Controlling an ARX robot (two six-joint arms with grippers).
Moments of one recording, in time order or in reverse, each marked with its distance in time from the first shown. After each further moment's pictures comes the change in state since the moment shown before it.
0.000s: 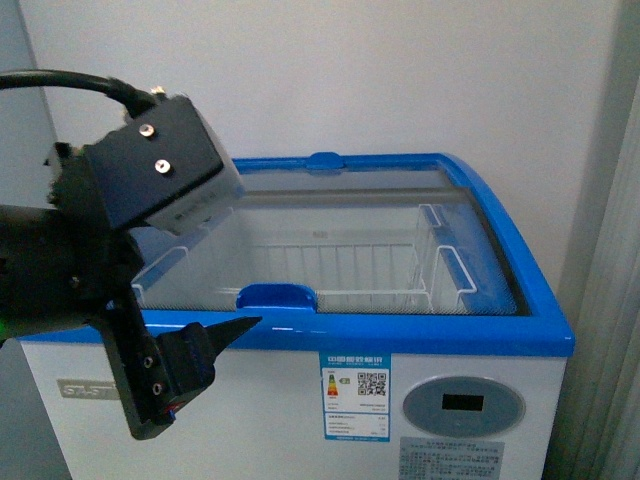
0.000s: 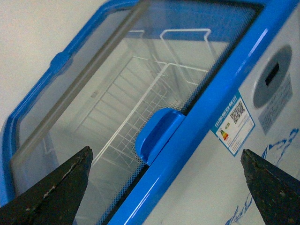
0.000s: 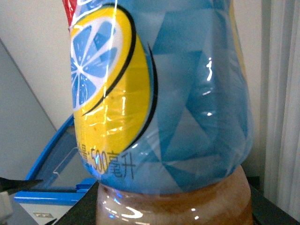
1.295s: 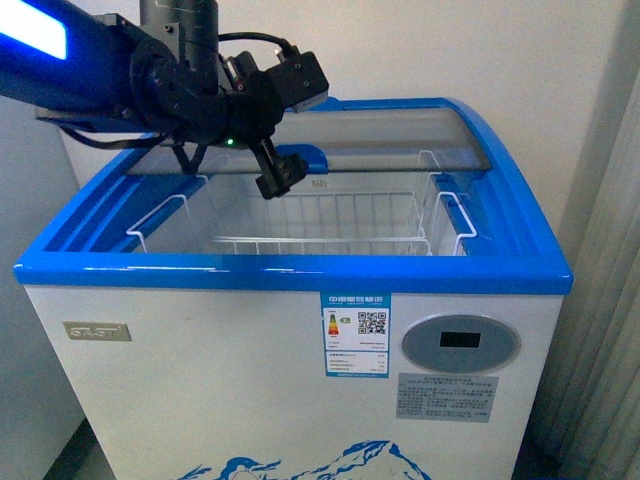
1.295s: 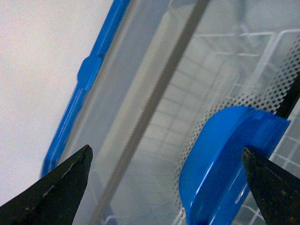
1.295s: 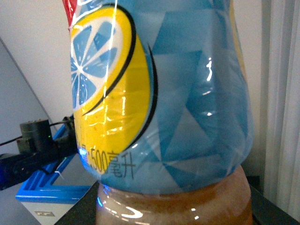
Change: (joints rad) left arm 0.029 0.958 1.382 -0.370 -0.198 0.126; right arm 0.001 0.000 0.000 0.000 0.000 0.000
